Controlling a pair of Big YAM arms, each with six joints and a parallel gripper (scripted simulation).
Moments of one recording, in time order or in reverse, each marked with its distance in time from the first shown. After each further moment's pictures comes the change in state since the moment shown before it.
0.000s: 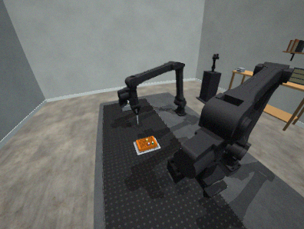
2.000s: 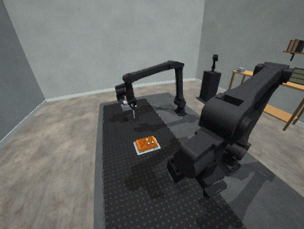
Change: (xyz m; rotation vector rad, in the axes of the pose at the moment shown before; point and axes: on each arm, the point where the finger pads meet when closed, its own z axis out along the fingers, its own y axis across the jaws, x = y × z) left arm 0.000 0.000 0.000 0.000 0.000 0.000; right arm -0.011 -0.091 -0.002 0.000 -0.002 0.006
